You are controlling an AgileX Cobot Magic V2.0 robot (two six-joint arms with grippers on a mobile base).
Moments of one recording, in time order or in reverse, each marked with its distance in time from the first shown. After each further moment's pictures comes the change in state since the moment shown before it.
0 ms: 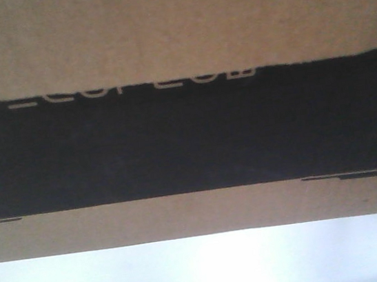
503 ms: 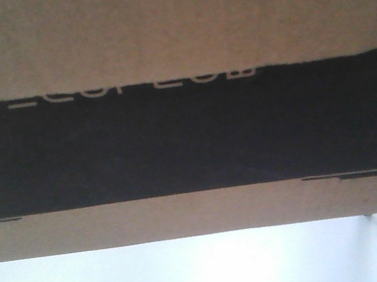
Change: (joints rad) left arm 0.000 0.000 0.000 0.000 0.000 0.000; right arm 0.000 0.000 0.000 0.000 0.000 0.000
